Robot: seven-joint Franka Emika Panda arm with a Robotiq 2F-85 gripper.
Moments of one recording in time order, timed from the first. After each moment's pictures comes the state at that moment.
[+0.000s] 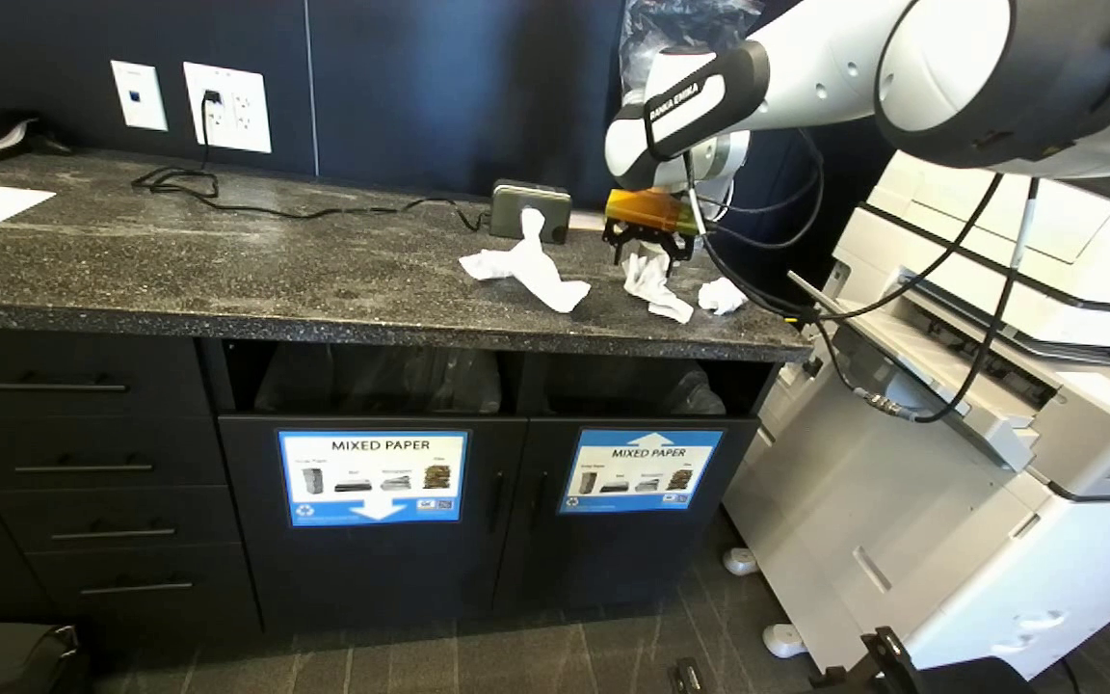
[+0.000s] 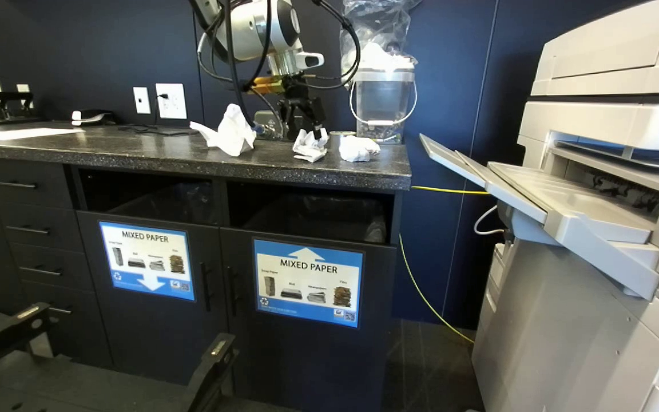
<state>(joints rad) 0.14 0.85 -0.13 -1.21 -0.17 2.29 0.66</state>
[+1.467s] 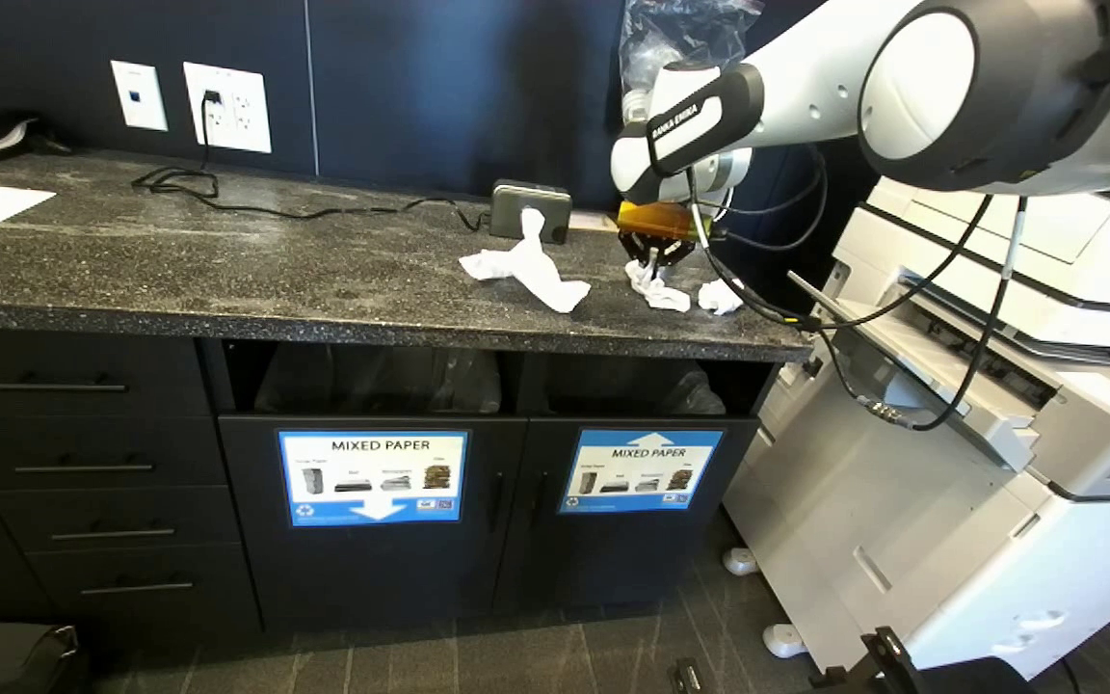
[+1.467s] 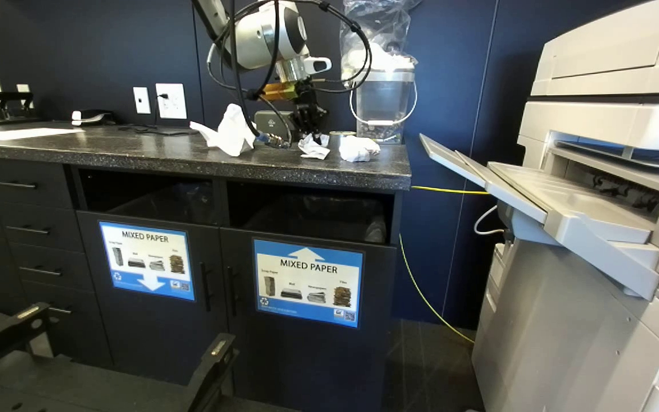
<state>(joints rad) 0.14 0.89 -0.16 -1.18 -0.17 2.32 0.57</state>
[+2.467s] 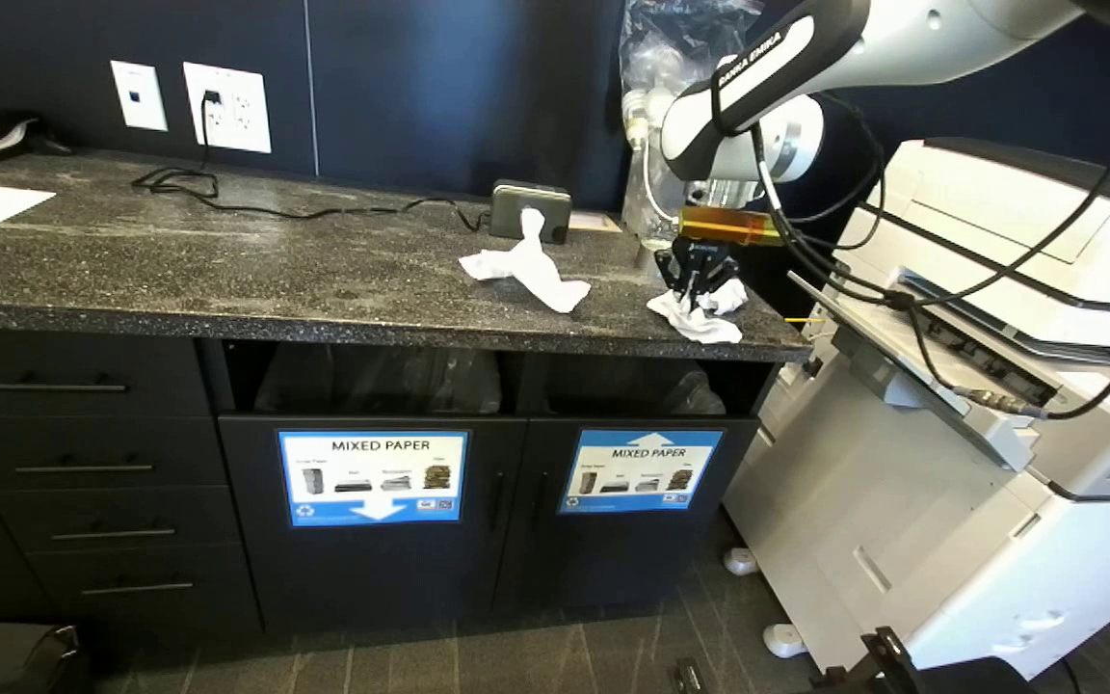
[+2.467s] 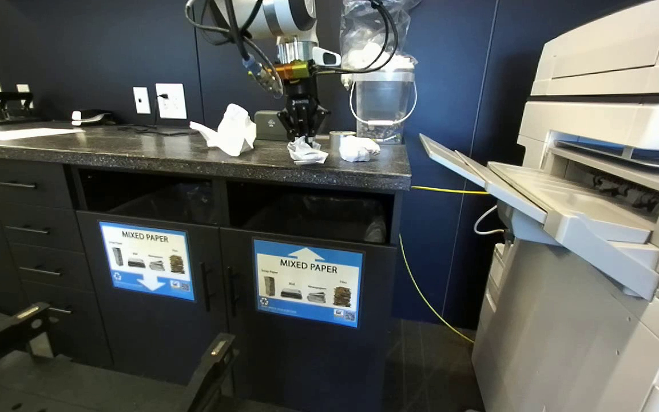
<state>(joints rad) 0.05 0.58 -0.08 -1.61 -0.08 2.22 0.26</state>
